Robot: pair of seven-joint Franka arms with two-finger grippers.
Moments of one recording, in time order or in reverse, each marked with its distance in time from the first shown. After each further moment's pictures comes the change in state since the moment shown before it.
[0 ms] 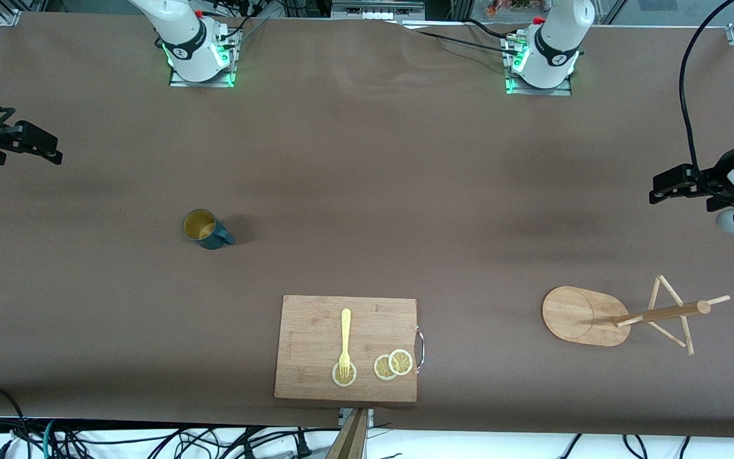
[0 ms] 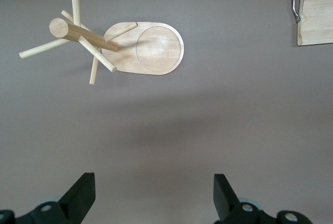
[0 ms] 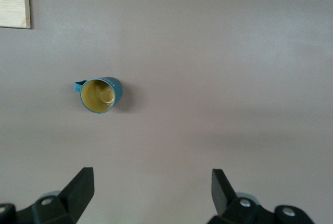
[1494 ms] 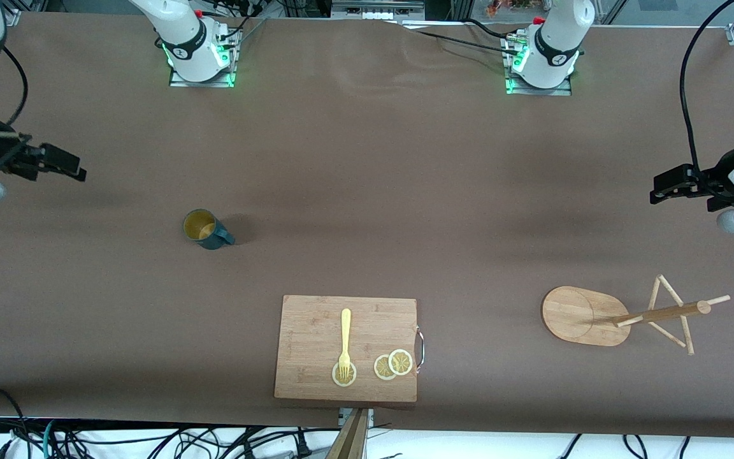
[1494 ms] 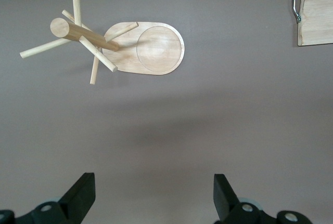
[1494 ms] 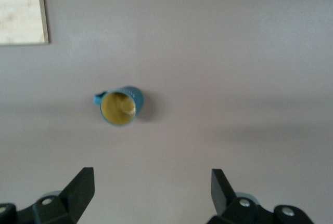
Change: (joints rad) left arm 0.001 0.000 0.001 0.000 0.000 0.000 0.000; right arm -0.001 0.063 -0.001 -0.060 0.111 0.122 0.100
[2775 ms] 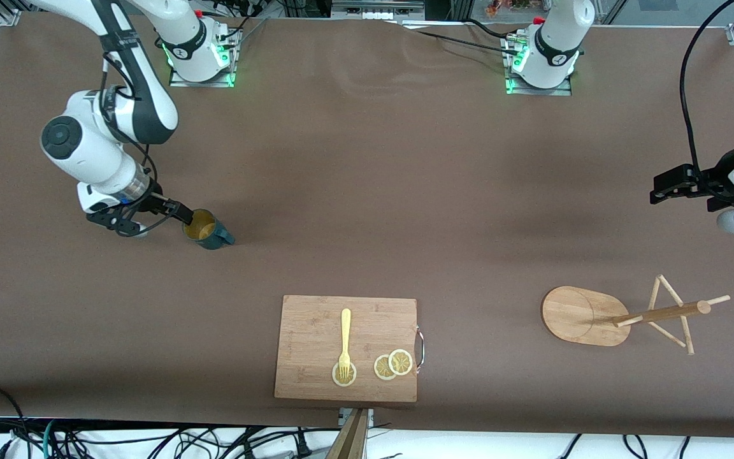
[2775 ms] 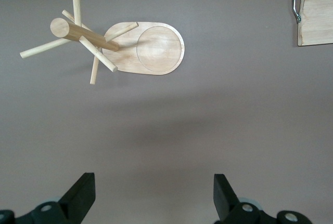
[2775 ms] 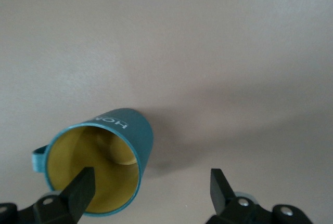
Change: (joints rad) left arm 0.000 0.000 0.000 0.000 0.000 0.000 0.000; right arm 0.131 0.113 0.029 -0.610 0.000 0.825 0.350
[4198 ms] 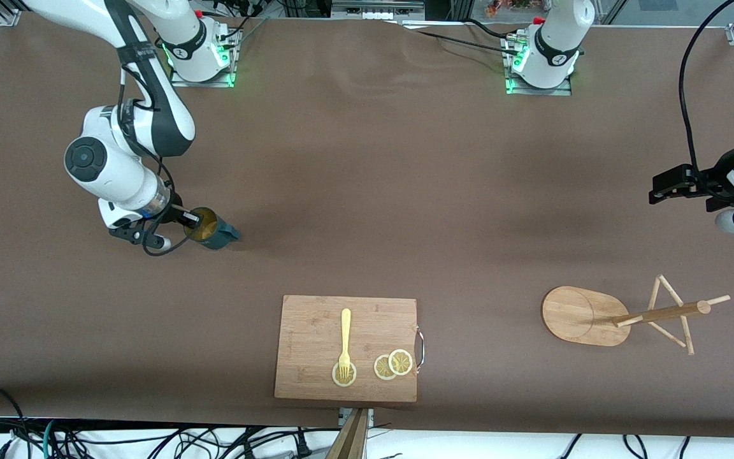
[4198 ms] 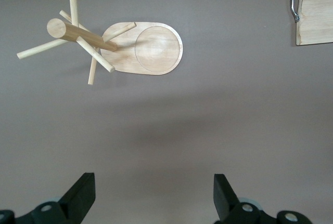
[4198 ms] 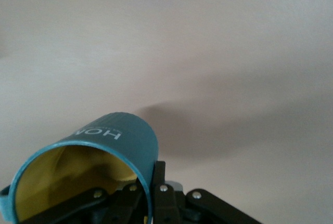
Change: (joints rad) left arm -0.003 0.001 -0.004 0.000 -0.001 0.000 0.000; right arm 0.062 0.072 0.029 0.280 -0.003 -0.288 0.020
